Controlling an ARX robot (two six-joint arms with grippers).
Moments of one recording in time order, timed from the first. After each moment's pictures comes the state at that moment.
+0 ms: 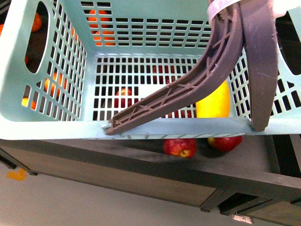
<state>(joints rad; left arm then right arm) -0.54 1.73 1.36 -0.27 0.56 -0.69 0.31 1.03 0.55 0.37 0.31 0.16</state>
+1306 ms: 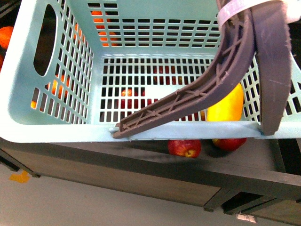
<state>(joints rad) -0.55 1.73 1.36 -0.27 0.58 -0.69 0.09 0.66 0.11 0.54 0.09 0.00</state>
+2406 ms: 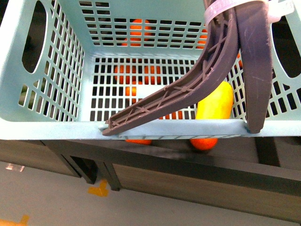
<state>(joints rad) -0.54 1.73 1.36 -0.27 0.56 -0.69 0.09 0.66 0.11 0.54 0.09 0.00</state>
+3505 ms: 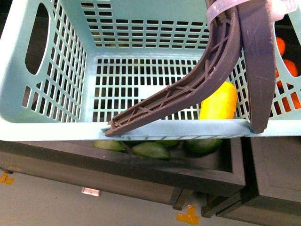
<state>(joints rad) -0.54 1.73 1.36 -0.27 0.57 -0.69 0.09 0.66 0.11 0.54 0.09 0.00</state>
